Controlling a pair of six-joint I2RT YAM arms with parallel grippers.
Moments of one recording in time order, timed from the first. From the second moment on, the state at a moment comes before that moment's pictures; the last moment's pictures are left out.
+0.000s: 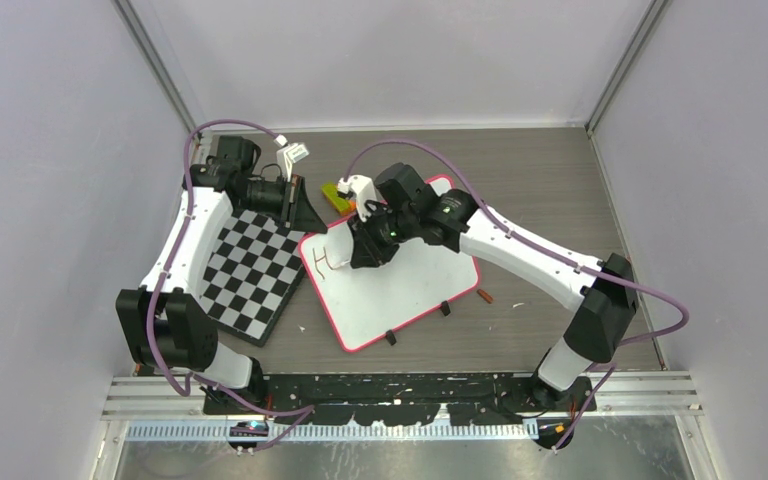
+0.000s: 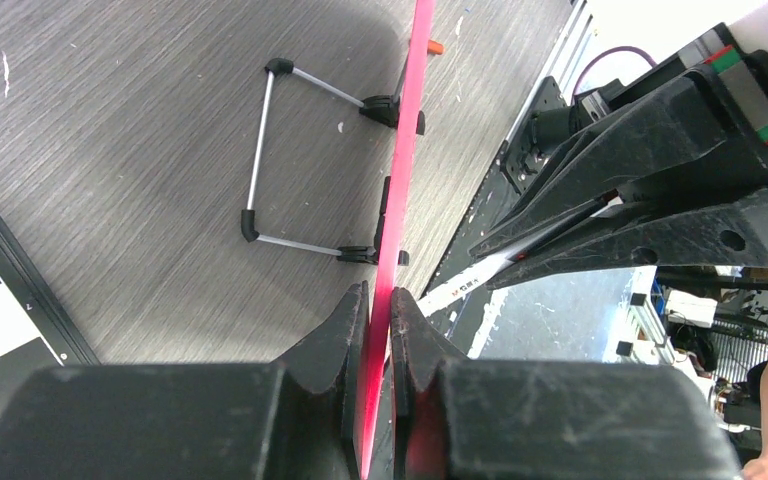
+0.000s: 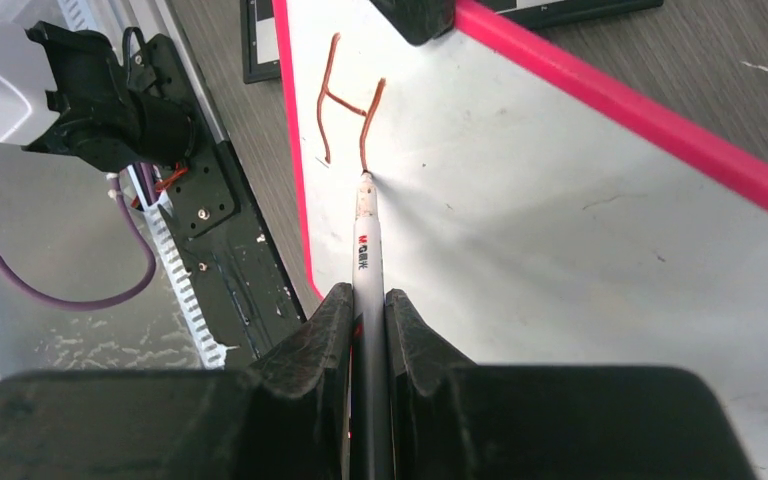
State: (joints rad) left arm -0.08 1.49 1.41 -1.04 1.01 0.24; right arm 0.88 1.64 1.53 -0.63 -0.39 0.10
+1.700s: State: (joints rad) left arm -0.08 1.49 1.41 -1.04 1.02 0.24; right arm 0.86 1.62 1.53 -0.64 -0.39 0.09
